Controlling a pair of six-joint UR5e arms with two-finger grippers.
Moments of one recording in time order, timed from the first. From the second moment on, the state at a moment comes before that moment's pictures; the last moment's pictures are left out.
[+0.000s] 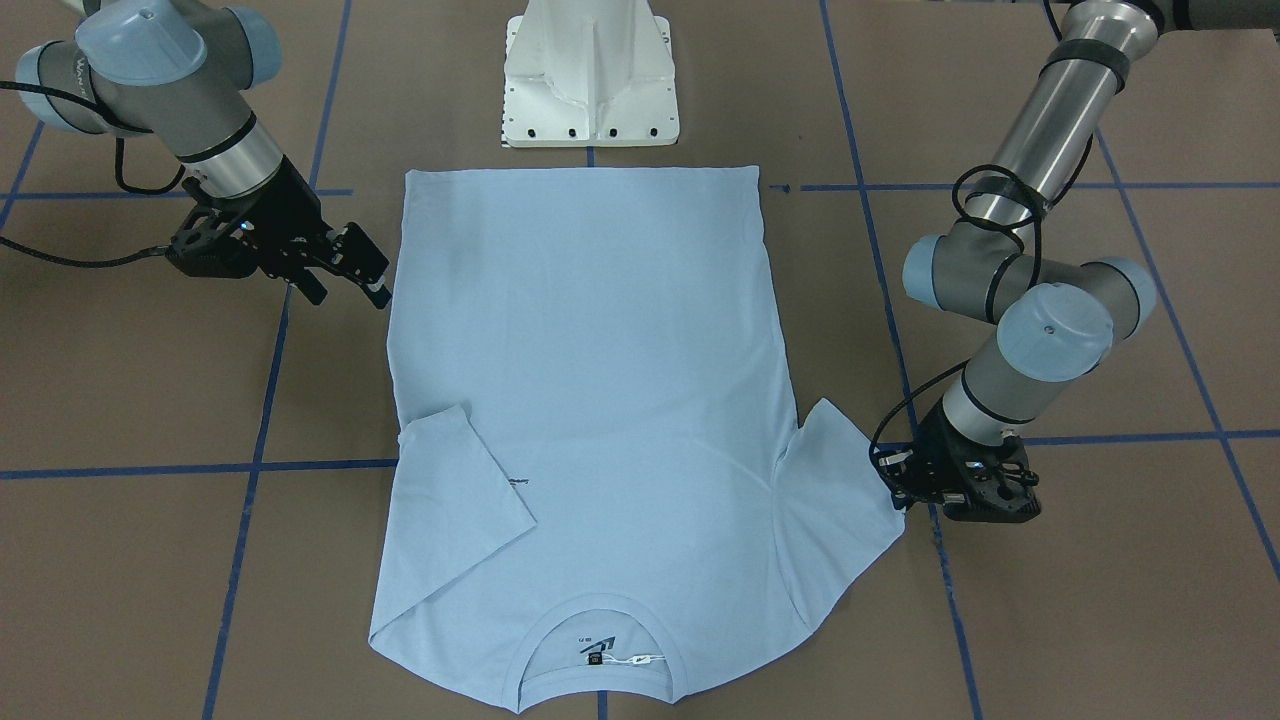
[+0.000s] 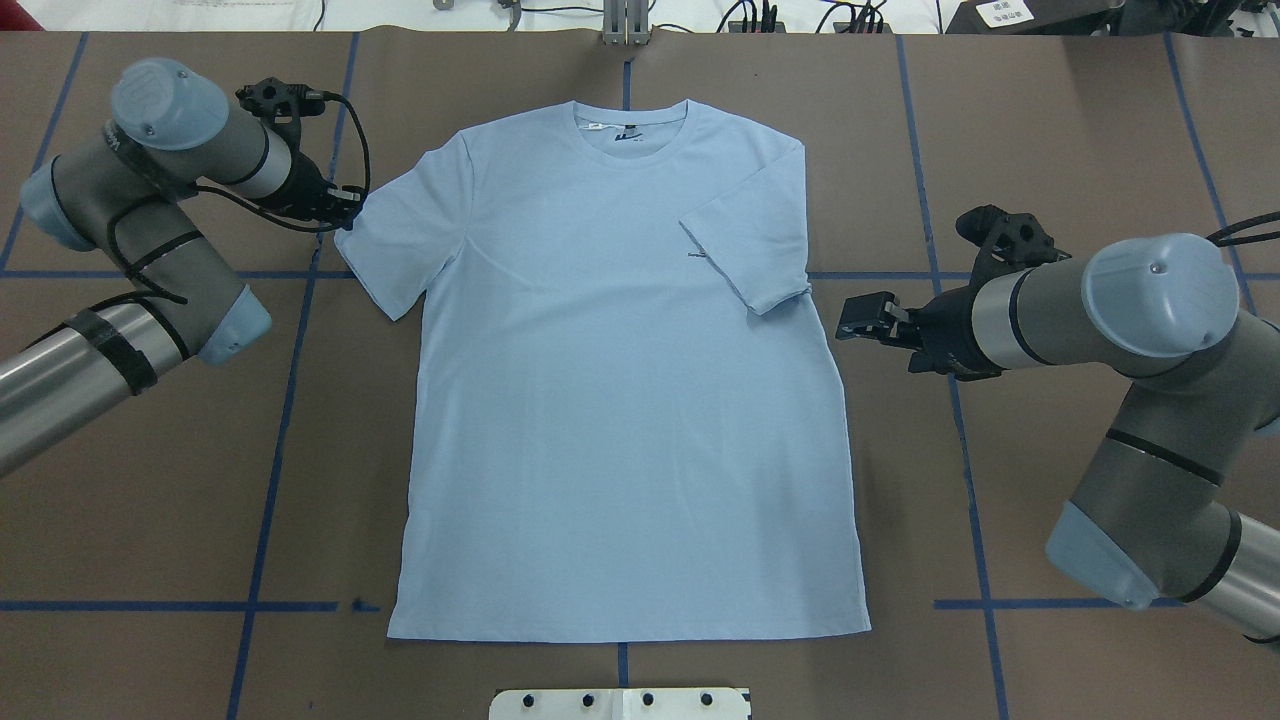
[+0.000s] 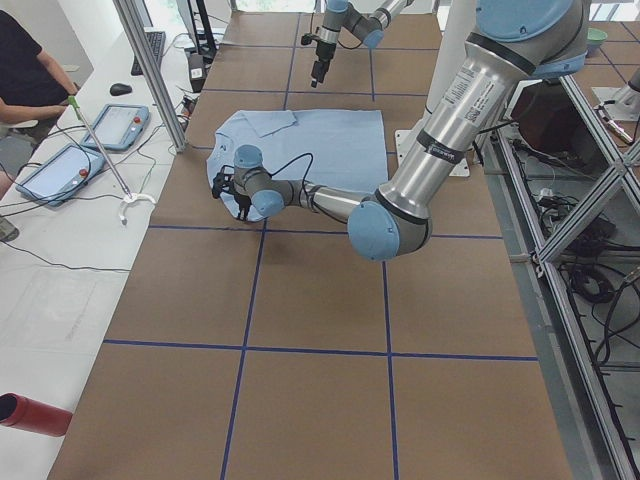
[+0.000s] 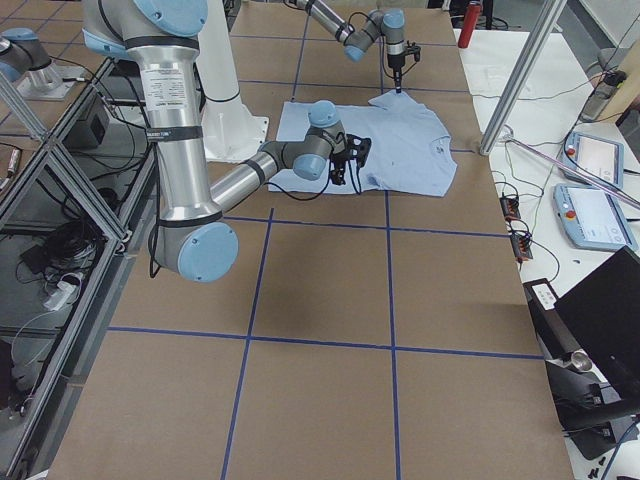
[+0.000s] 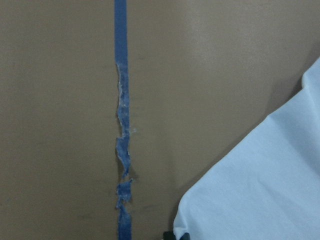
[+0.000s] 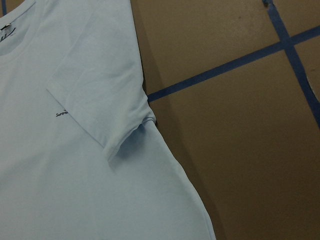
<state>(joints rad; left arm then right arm) -0.90 -2.17 -1.16 -2.25 -2.04 -0.97 0.67 -1.42 1.92 -1.03 1.89 1.54</state>
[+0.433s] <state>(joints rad) -0.80 -2.34 -1.16 -2.25 -2.07 -1.27 0.67 -1.45 1.93 -1.03 1.89 1.54</state>
